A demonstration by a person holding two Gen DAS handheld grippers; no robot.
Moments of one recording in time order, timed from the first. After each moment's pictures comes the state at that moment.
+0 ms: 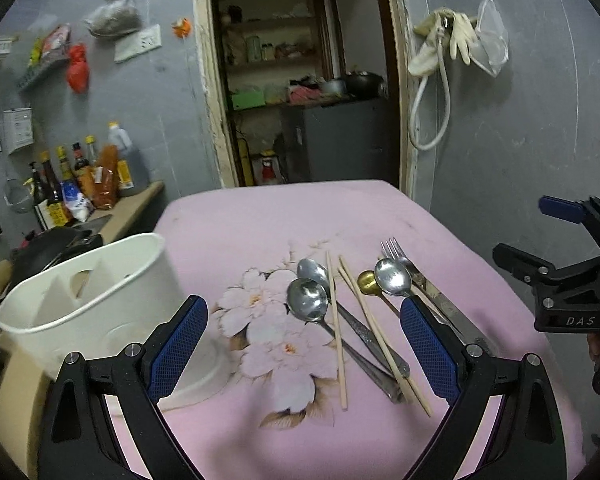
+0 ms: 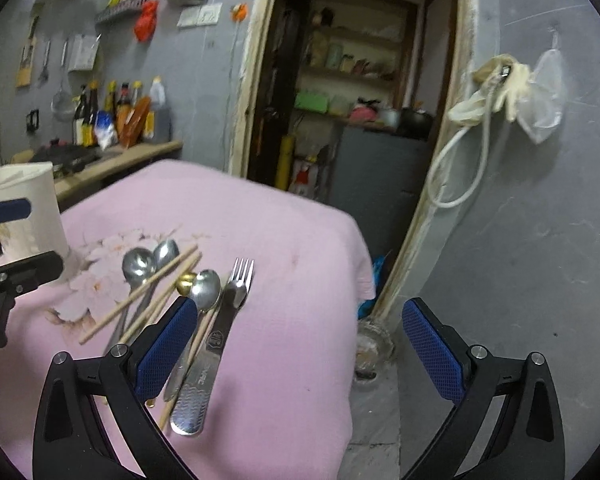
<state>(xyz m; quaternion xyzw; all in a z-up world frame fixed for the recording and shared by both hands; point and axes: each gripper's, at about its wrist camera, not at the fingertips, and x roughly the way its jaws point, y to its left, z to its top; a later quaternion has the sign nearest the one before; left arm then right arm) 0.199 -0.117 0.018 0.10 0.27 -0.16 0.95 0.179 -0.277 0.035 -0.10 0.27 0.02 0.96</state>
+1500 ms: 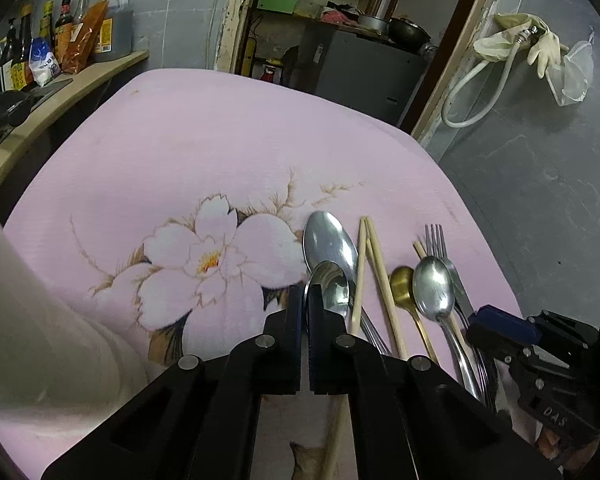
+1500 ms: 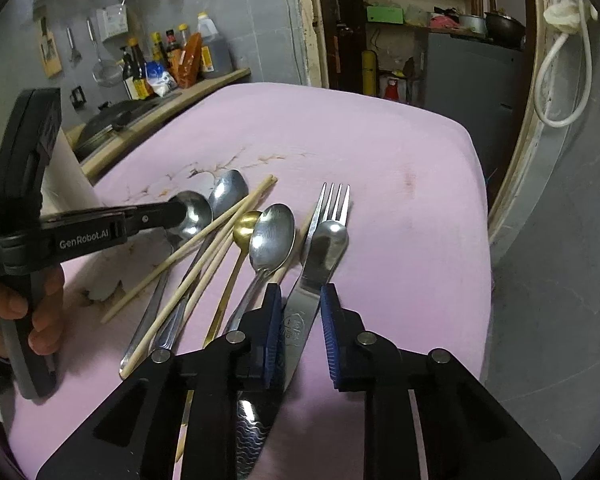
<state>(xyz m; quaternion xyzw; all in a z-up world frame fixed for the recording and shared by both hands) 0.300 -0.094 -0.035 -0.06 0.43 -0.17 0.88 0.242 -0.277 -0.016 -0.02 0.42 0.17 0.89</state>
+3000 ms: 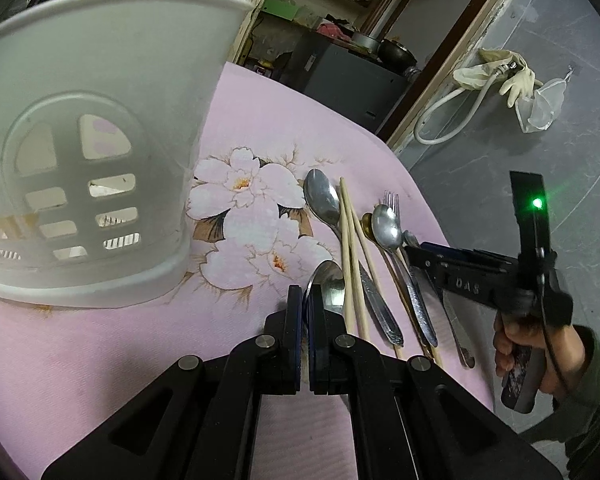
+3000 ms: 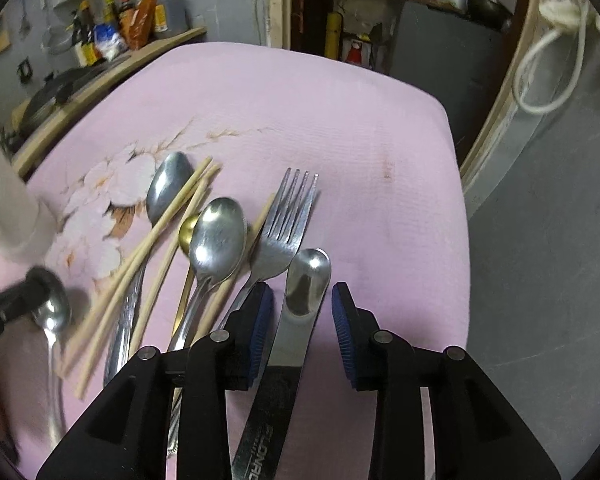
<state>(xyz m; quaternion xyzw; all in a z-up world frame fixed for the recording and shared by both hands) 0.229 -0.042 -0.022 -0.14 0.42 -0.22 0.87 0.286 -0.265 -0.025 -0.06 0.50 0.08 0.86</state>
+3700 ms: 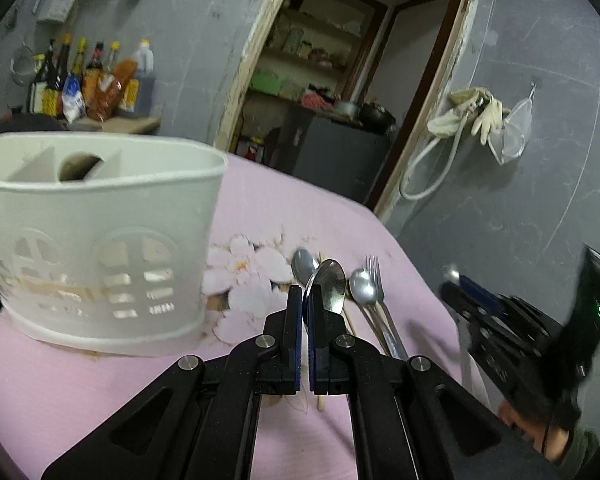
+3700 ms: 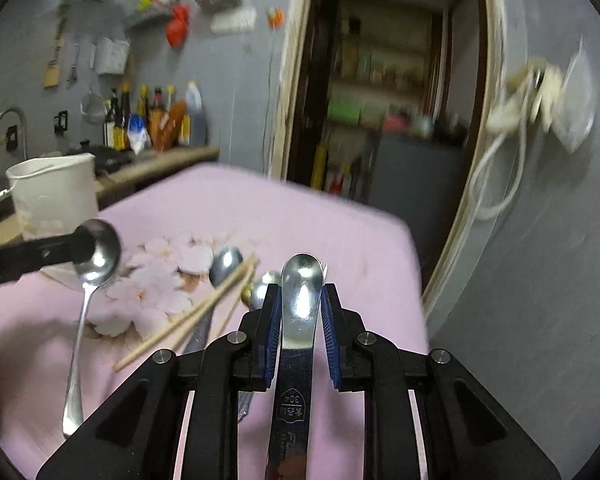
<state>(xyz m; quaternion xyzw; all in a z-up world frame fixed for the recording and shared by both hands) 0.191 -0.041 0.012 -0.12 0.27 -0.20 0.93 0.165 -0.234 0.022 -0.10 0.22 0.06 0.97</state>
